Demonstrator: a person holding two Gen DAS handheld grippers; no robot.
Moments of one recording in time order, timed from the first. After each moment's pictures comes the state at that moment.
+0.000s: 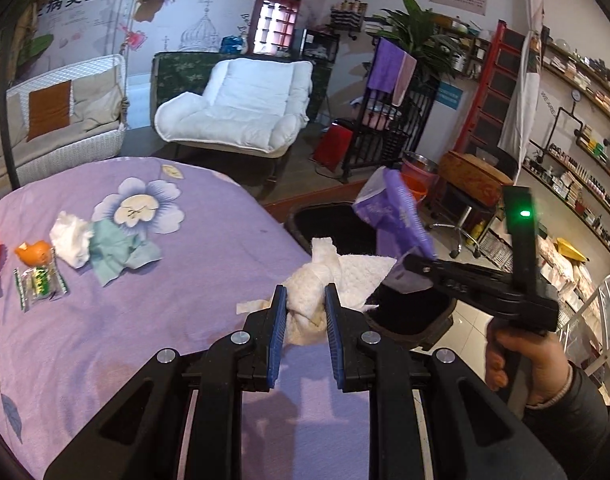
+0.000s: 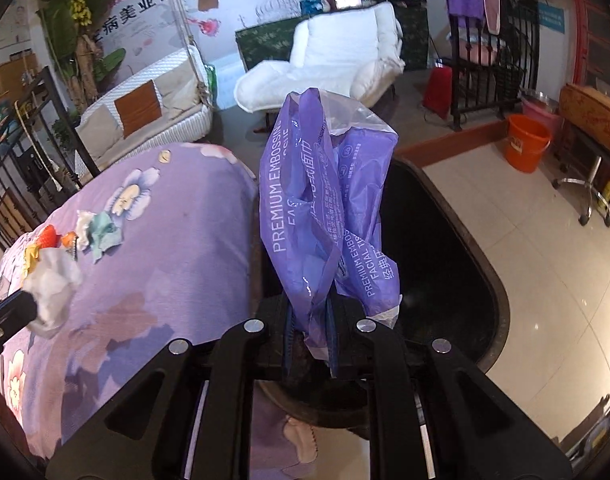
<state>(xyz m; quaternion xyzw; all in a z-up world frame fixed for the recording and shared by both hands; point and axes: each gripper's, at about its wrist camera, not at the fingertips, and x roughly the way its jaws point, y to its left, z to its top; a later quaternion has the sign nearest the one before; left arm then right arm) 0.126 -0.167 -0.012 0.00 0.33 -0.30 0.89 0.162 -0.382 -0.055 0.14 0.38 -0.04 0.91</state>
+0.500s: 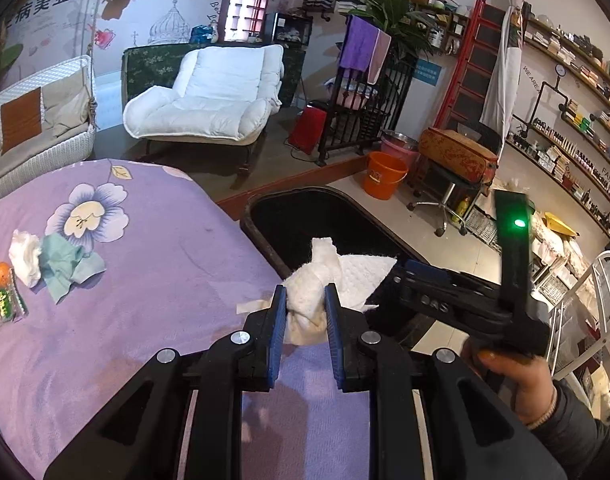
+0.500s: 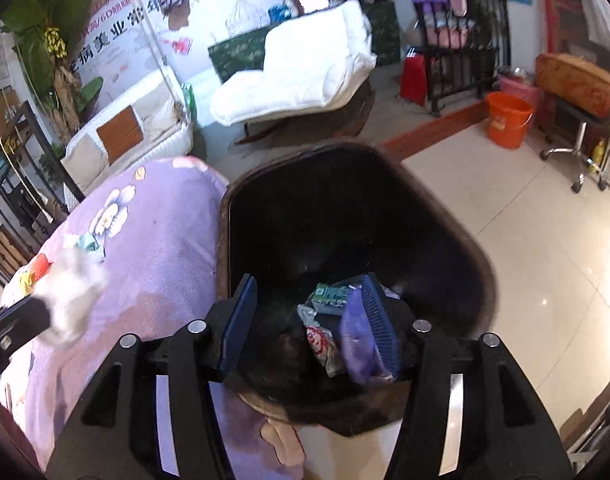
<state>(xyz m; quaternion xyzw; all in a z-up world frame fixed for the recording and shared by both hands) 0.136 -0.218 -0.021 0.03 0.35 -0.34 0.87 0.133 -0.399 -0.069 0.18 0.35 -0.08 0.92</state>
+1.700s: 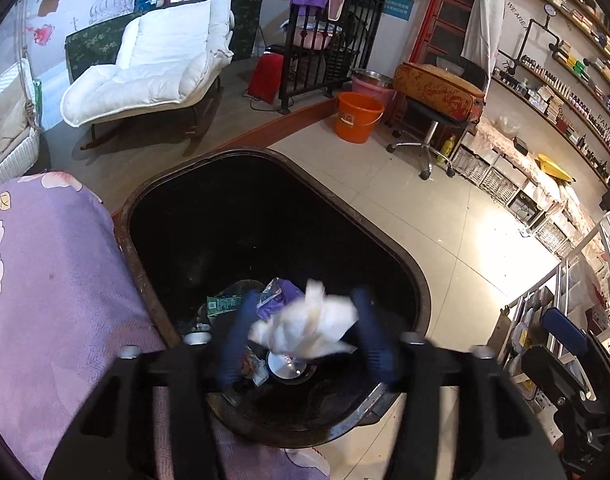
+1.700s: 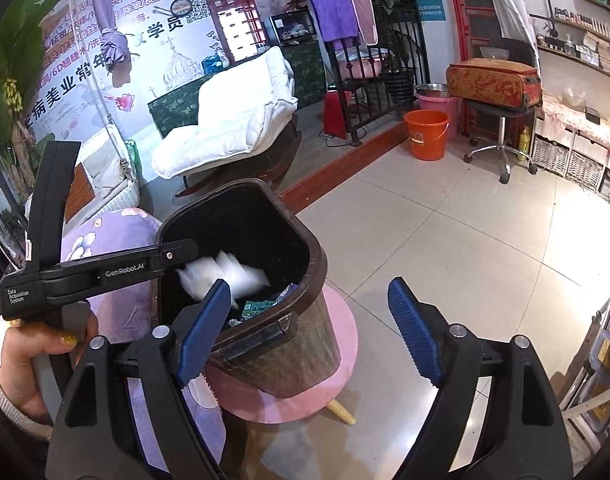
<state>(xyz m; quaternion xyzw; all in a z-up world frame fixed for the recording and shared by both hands) 0.171 -0.349 -0.064 0.10 0.42 -0.37 0.82 0.018 -0.460 -0.054 0.21 0.29 -0.20 0.91</state>
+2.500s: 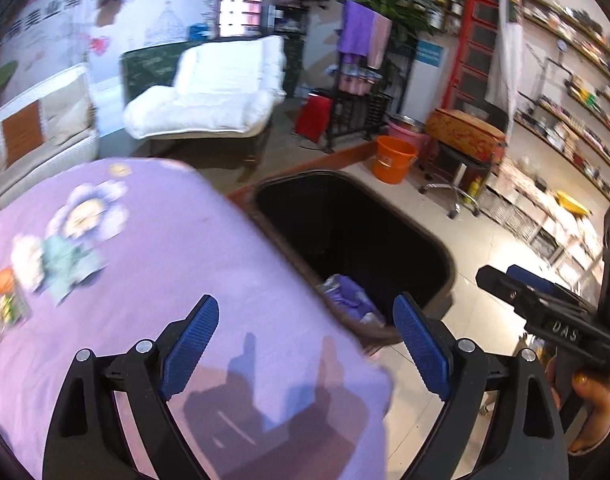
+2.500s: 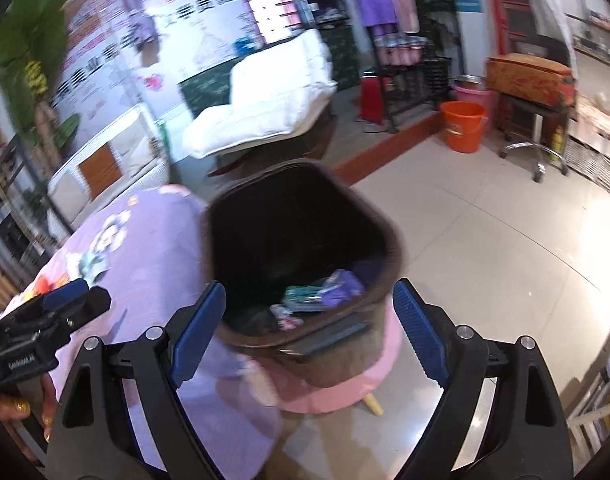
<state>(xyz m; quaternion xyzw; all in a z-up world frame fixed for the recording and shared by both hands) 0.129 -0.212 -0.033 0.06 0.36 -0.31 0.88 0.060 -0.408 -0.047 0.20 0.31 -0.13 0.92</state>
